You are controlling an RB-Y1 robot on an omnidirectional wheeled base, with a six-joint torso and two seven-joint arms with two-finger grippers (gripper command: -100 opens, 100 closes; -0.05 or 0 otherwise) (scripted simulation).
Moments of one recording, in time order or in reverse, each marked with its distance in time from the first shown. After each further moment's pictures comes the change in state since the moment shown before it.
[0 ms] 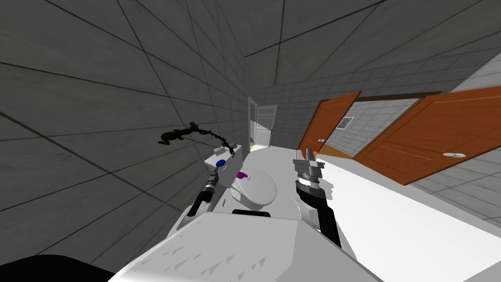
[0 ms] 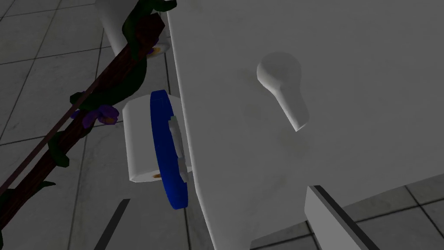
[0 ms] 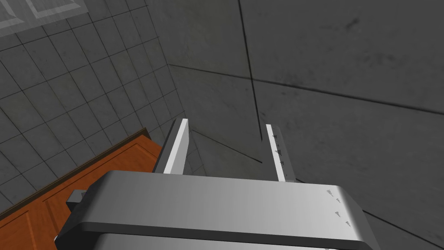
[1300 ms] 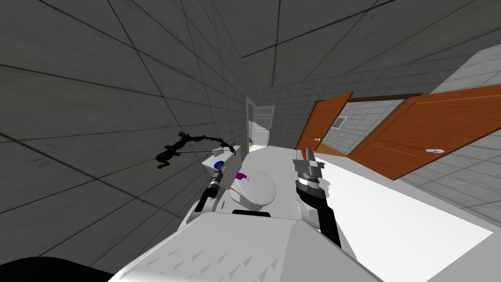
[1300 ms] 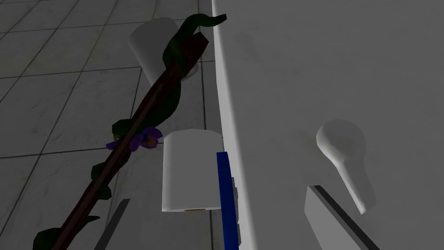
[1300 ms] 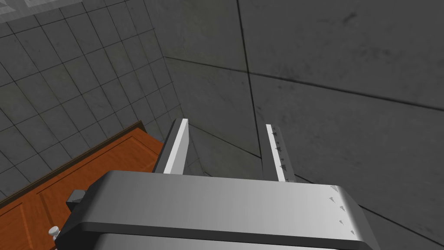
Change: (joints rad) left arm -0.046 -0.066 -0.028 -0.004 -0.001 -0.060 0.002; right arm 0.000 0.000 0.000 0.000 0.000 0.000 0.000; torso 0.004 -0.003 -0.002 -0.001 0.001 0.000
